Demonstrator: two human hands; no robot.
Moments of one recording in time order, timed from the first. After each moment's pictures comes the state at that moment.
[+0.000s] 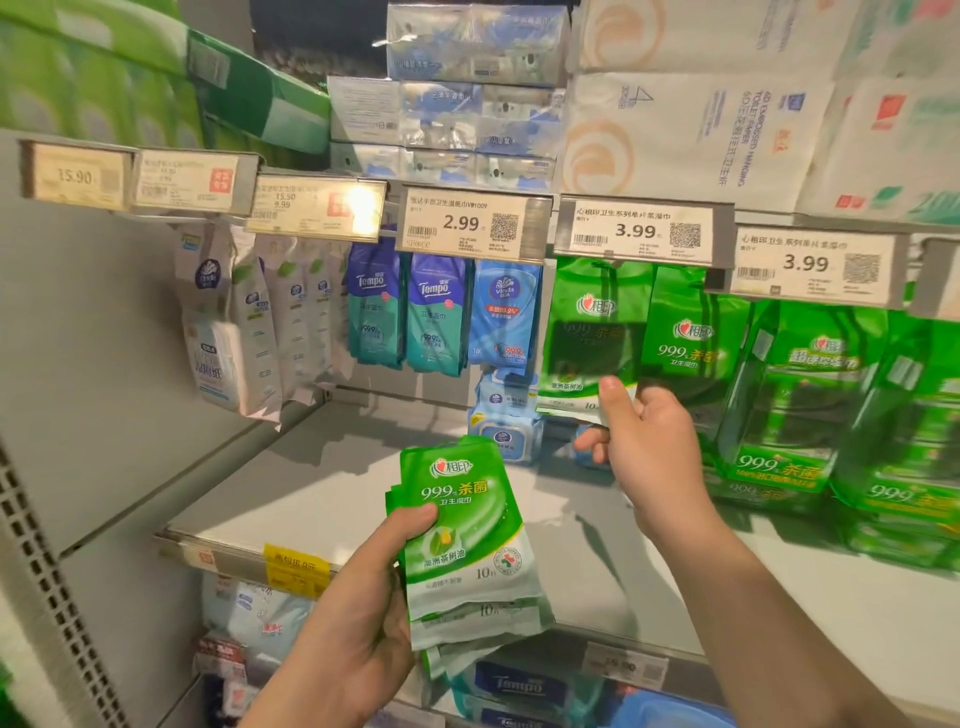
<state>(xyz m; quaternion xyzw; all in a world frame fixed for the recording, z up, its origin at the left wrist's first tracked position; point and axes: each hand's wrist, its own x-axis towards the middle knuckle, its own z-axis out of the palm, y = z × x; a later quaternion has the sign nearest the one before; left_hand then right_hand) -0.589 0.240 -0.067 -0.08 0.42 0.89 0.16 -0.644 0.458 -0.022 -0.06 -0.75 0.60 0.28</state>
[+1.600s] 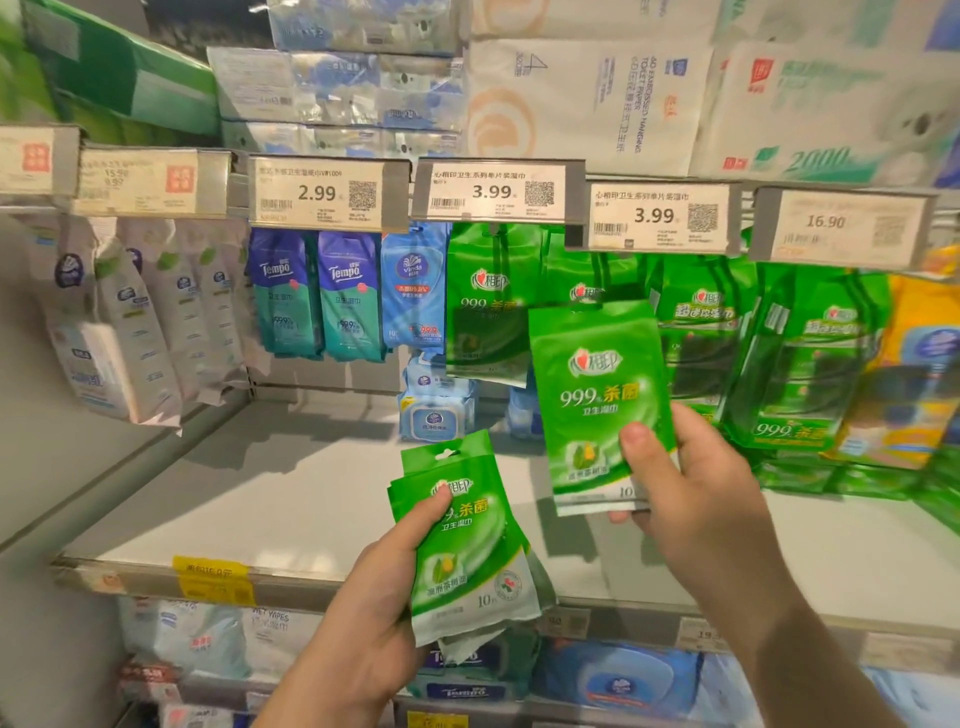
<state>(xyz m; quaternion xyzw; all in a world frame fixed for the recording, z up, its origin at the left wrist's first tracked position) -0.576 0.312 -0.078 -0.08 0.46 0.84 0.26 -0.522 0.515 -0.032 -0.01 -0.77 0.56 0.30</state>
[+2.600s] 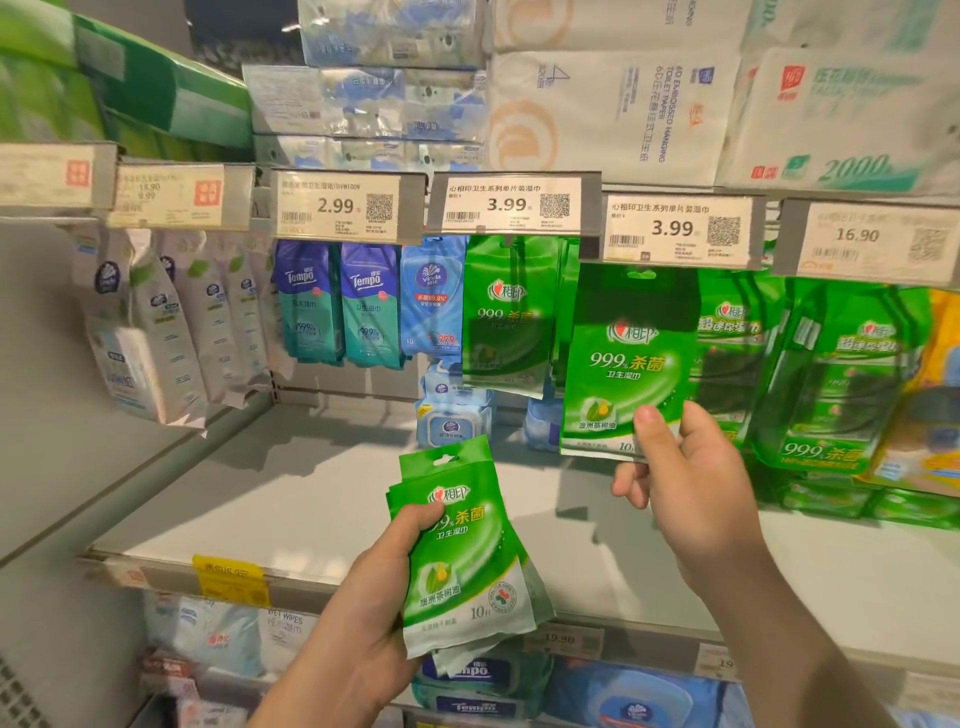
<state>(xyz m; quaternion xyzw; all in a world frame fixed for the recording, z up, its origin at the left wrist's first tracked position) -0.587 0.290 -0.057 0.05 0.55 0.81 0.21 -0.567 0.527 -0.036 -0.04 -0.72 0.62 0.30</state>
